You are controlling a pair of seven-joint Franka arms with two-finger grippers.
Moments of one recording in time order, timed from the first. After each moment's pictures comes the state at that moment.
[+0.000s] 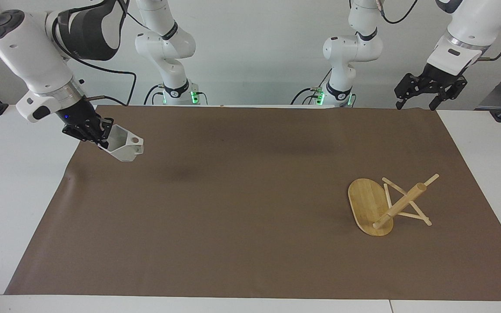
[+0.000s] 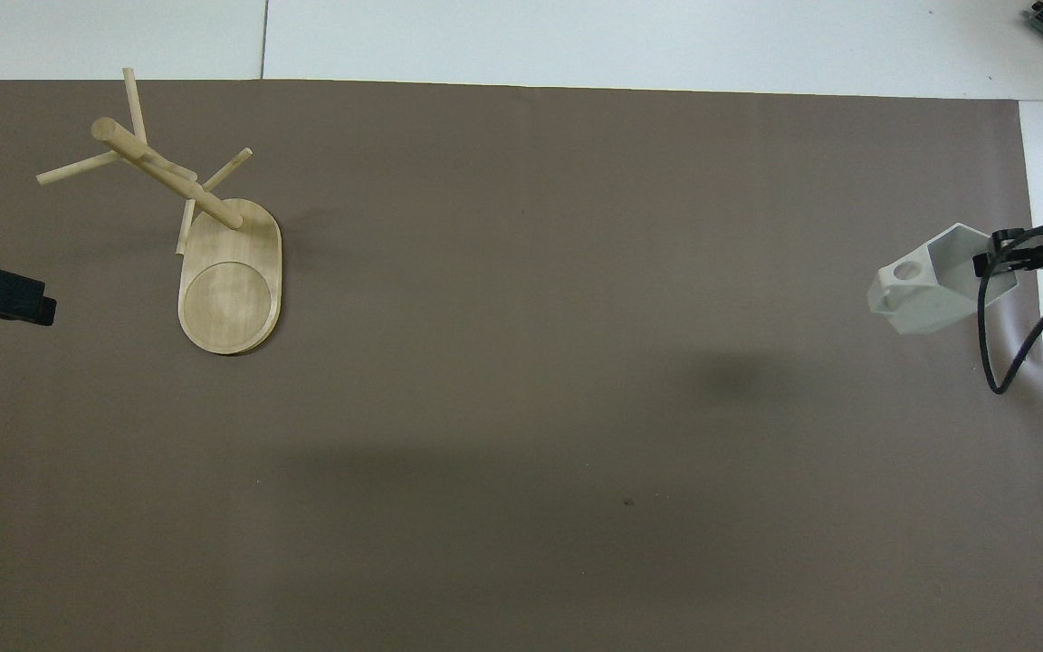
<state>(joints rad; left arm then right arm) -0.05 -0.04 -0.03 -1.51 -0.02 1.46 -0.04 0.01 0.11 -0.13 -1.57 0.10 1.69 -0.21</state>
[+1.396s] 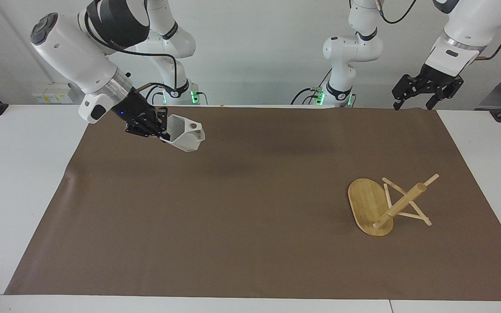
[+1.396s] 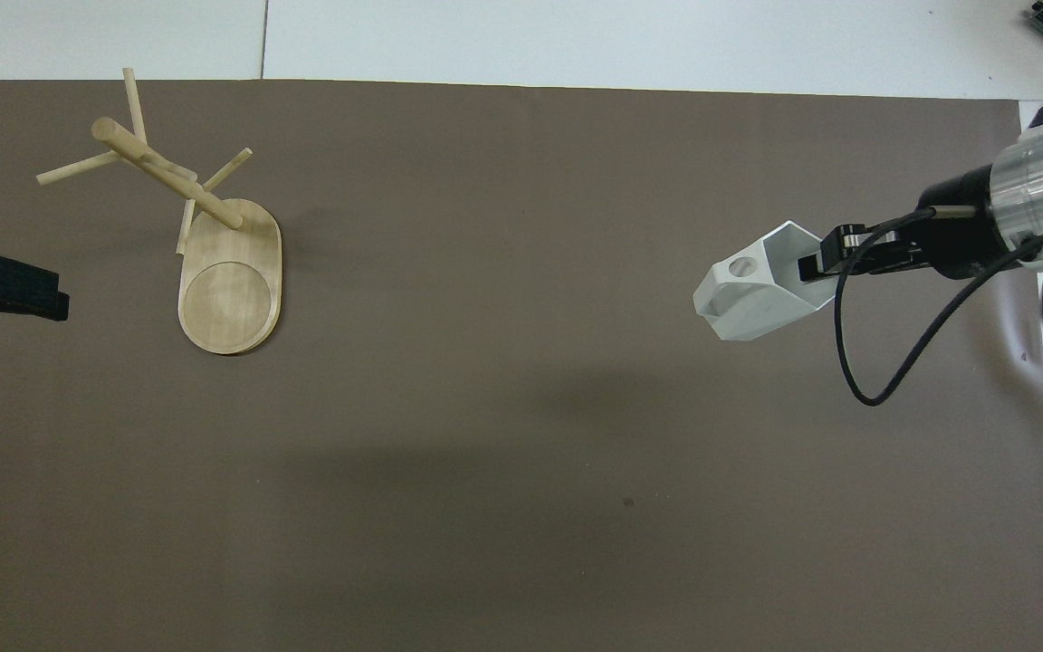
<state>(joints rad) -0.05 -0.04 -0.04 -1.52 -0.02 1.46 -0.06 0.05 0.08 0.02 -1.60 0.42 1.68 -0.03</state>
